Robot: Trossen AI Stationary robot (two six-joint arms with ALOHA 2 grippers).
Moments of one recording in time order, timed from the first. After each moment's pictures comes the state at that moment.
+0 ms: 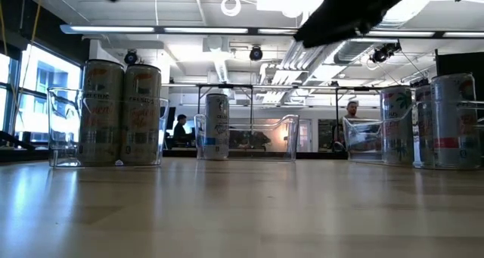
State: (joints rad) left arm -0.69 1.47 1.36 -1.30 -0.80 -1.11; right arm 0.46 1.44 0.88 -0.12 0.84 0.31
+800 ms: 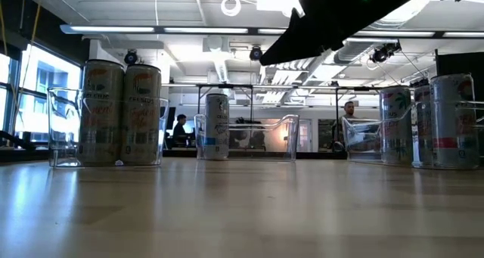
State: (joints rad) left arm -1.01 1.41 1.36 -1.51 -0.01 -1.76; right arm 0.38 1.62 0.88 0.19 0.81 0.01
